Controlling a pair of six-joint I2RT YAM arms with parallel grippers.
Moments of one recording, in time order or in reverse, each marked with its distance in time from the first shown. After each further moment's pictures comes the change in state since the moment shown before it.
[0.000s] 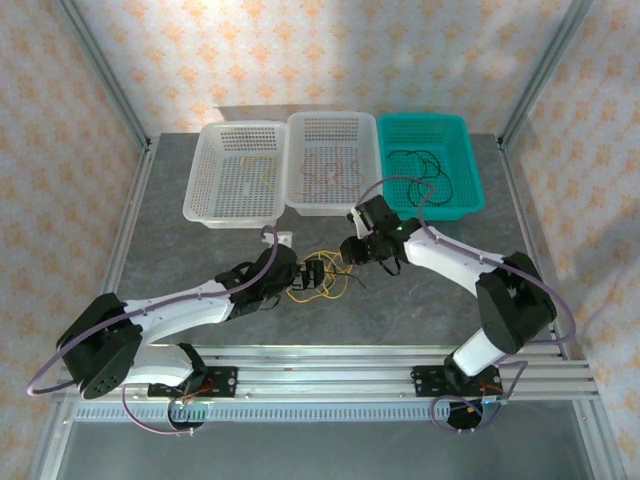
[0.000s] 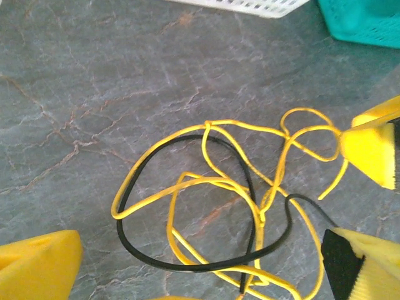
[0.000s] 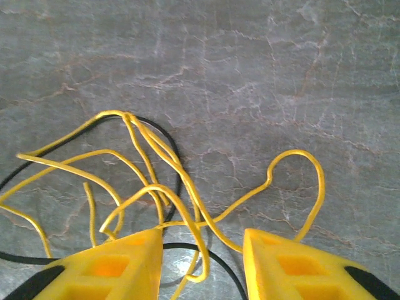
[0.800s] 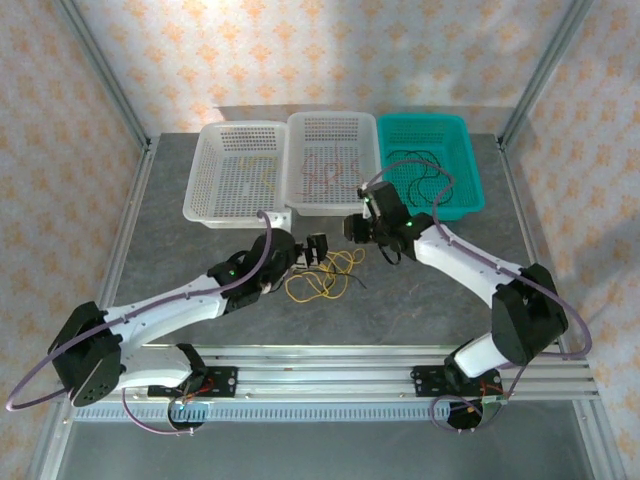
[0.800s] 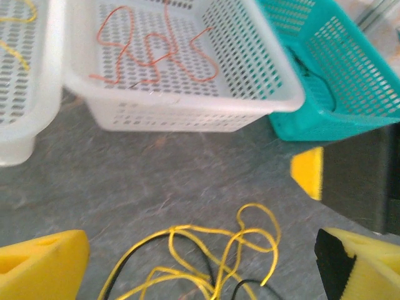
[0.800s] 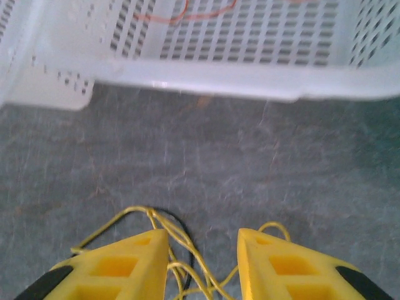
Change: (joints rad) left arm -0.017 -0.082 0.117 0.010 -0.161 0.083; right arm -0.018 -0.087 0.034 0.092 0.104 0.124
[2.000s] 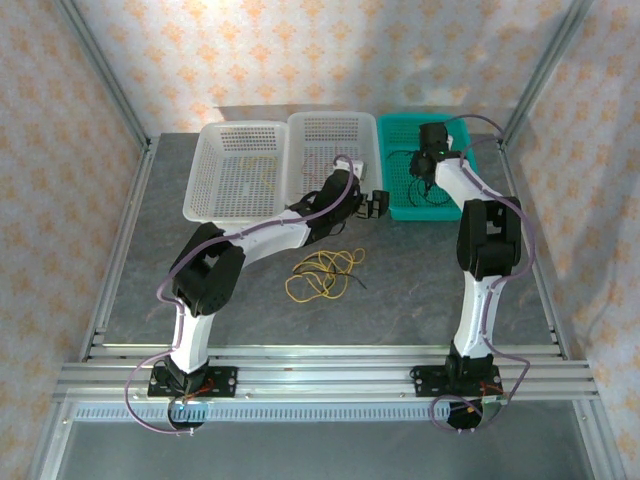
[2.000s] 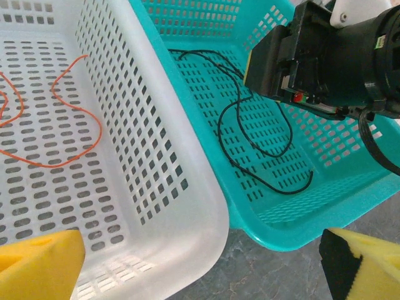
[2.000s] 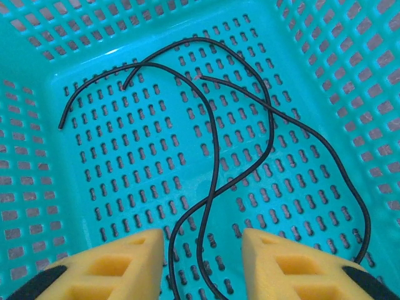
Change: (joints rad) left arm 0.094 0.793 0.747 0.102 0.269 0.158; right arm -0.483 0.625 0.656 -0.094 0.264 -0.021
